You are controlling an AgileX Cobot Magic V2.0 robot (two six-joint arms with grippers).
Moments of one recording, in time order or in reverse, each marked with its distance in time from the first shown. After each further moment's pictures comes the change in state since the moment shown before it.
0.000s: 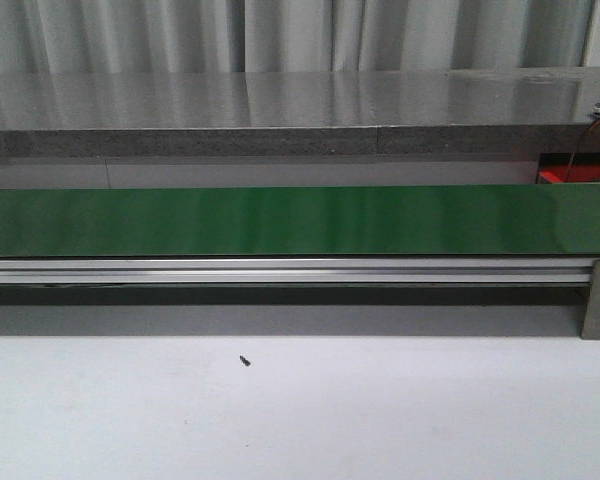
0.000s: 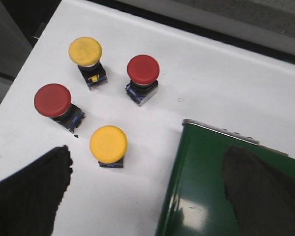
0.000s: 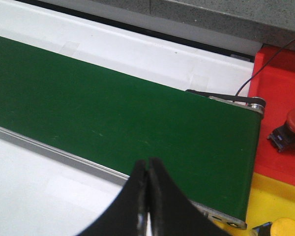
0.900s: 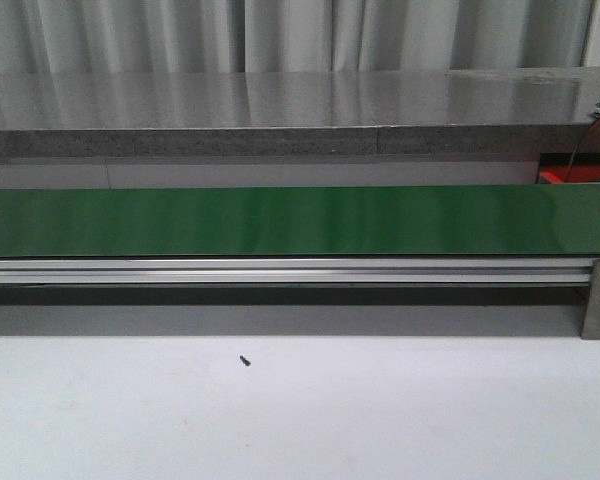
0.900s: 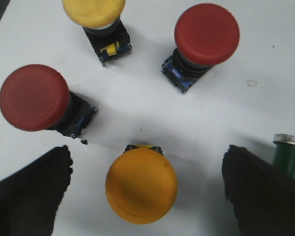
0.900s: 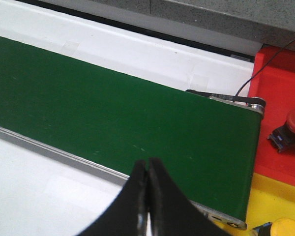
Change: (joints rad) left arm 0.000 0.343 -0.152 0.103 -0.041 -0.045; right arm 0.000 0.000 0.000 0.000 0.000 -0.002
